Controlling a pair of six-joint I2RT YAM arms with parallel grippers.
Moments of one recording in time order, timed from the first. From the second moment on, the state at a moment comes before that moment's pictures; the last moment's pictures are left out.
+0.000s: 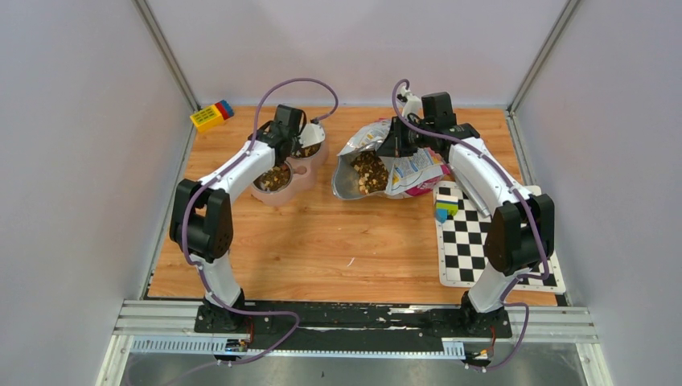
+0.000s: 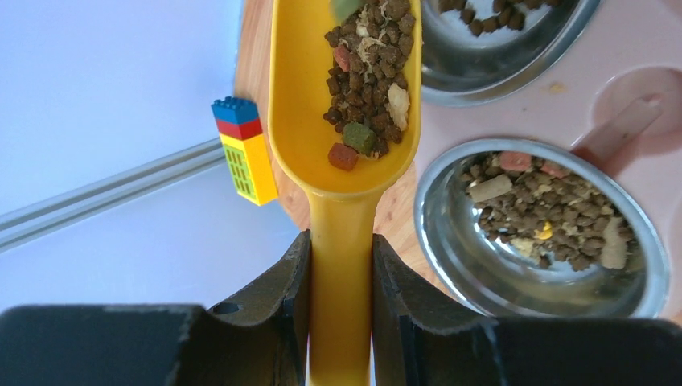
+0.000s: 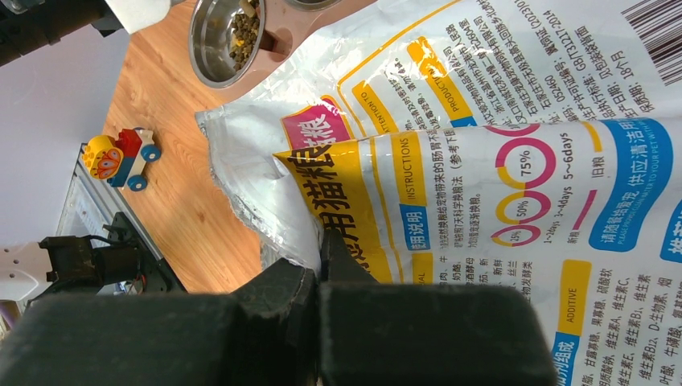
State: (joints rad) left arm -0.37 1.80 1.45 -0.44 -0.37 0.94; right arm 0.29 1.71 1.50 -0.47 -0.60 0.23
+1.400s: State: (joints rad) left arm -0.48 1.80 1.13 0.09 -0.66 1.52; right arm 0.29 1.71 1.49 -0.48 -0.60 0.23
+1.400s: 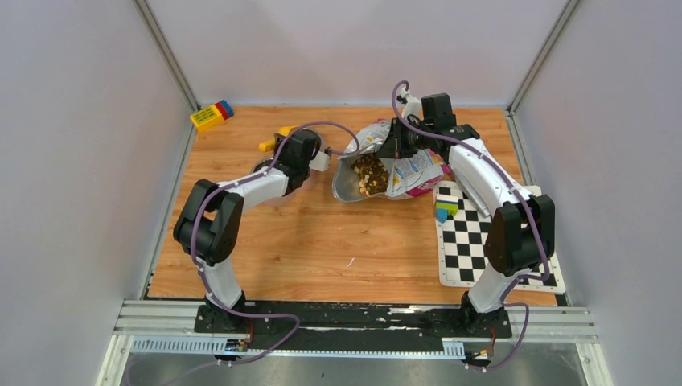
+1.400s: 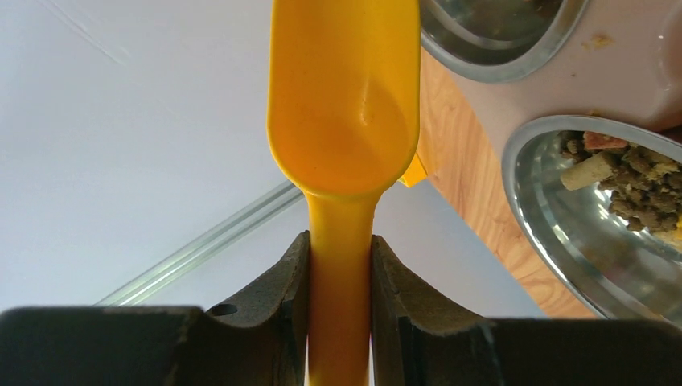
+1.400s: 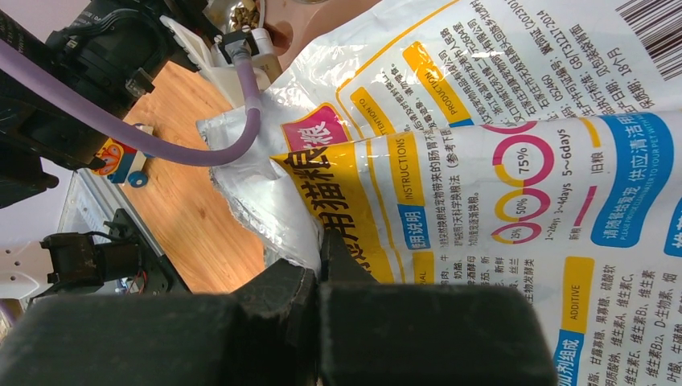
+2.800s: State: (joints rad) left arm 0.21 1.63 1.13 -0.38 0.05 0.48; right arm 0.29 1.70 1.49 -0.48 -0.60 0.24
